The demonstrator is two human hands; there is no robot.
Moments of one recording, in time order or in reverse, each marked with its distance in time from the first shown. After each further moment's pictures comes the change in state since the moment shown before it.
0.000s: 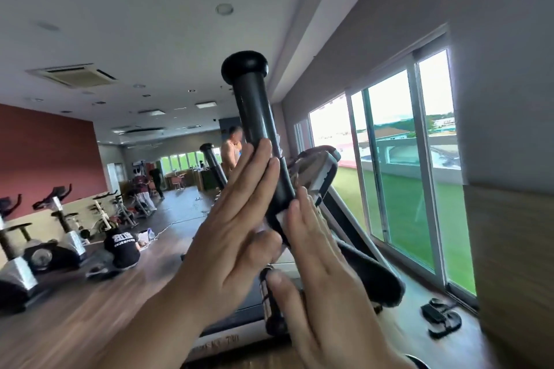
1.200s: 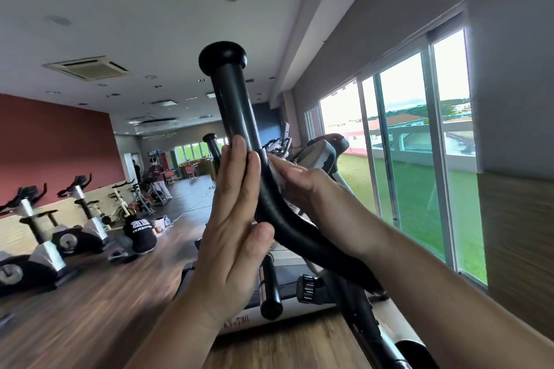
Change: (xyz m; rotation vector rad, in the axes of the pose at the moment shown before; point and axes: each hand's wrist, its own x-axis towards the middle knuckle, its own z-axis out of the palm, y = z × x) left_hand -0.002 0.021 0.036 -0.075 0.175 -0.125; right_hand 0.074 0.040 -0.050 0.892 -0.549 0.424
